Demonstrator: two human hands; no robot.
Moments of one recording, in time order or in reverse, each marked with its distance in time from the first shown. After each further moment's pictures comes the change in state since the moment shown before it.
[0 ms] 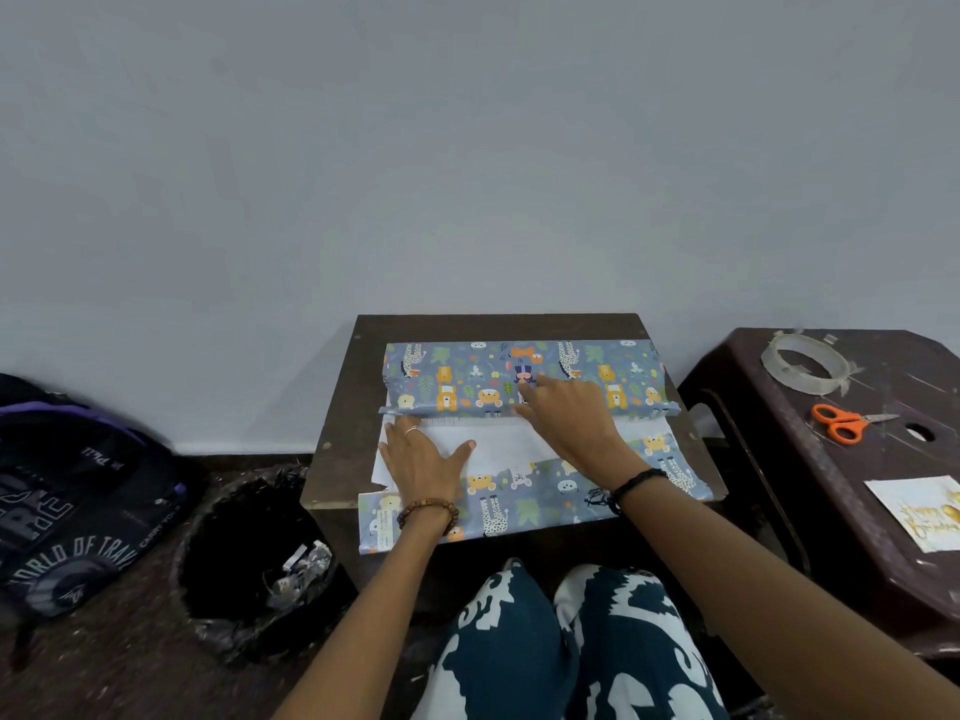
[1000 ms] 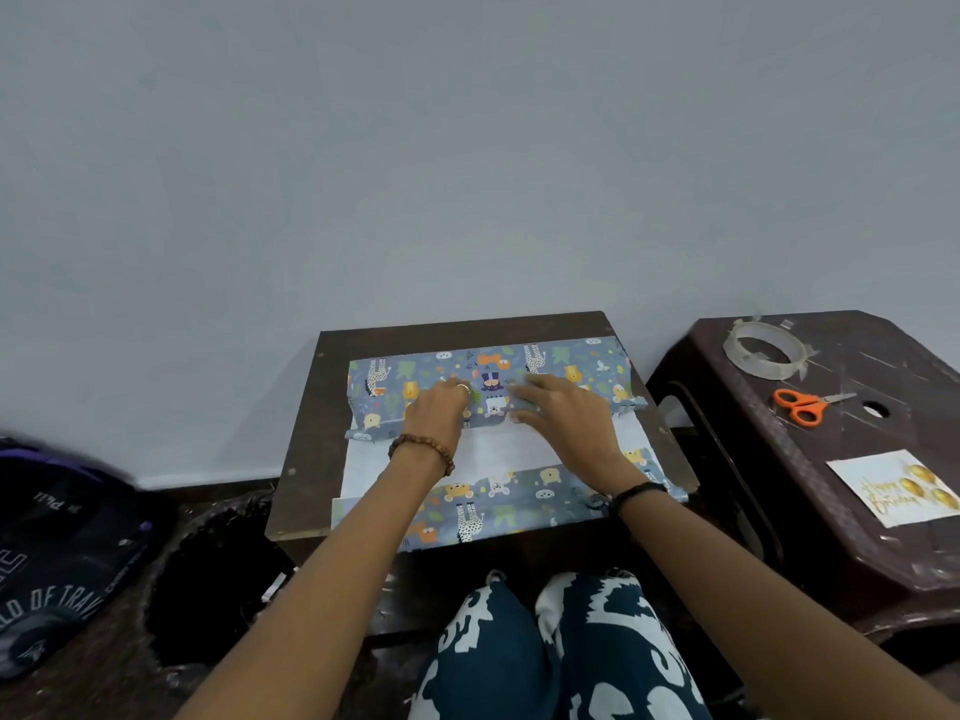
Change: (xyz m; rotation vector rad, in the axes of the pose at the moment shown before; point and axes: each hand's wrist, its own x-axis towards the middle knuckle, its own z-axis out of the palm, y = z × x) left_hand 0.032 0.079 -0.005 0.714 -0.330 0.594; right_hand -0.021 0.030 0.023 0.456 0.169 0.227
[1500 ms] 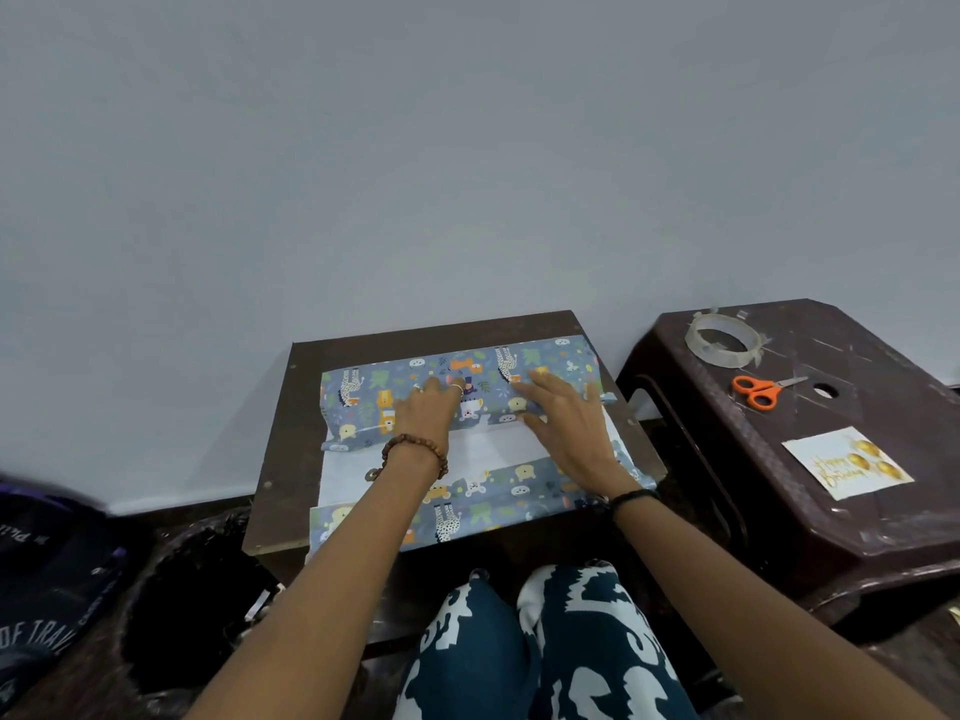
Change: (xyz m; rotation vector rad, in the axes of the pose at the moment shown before) left_hand -0.002 0.015 -0.004 0.116 -0.070 0.040; right_hand -0.019 0.020 -0.006 0.024 -0.080 0.205
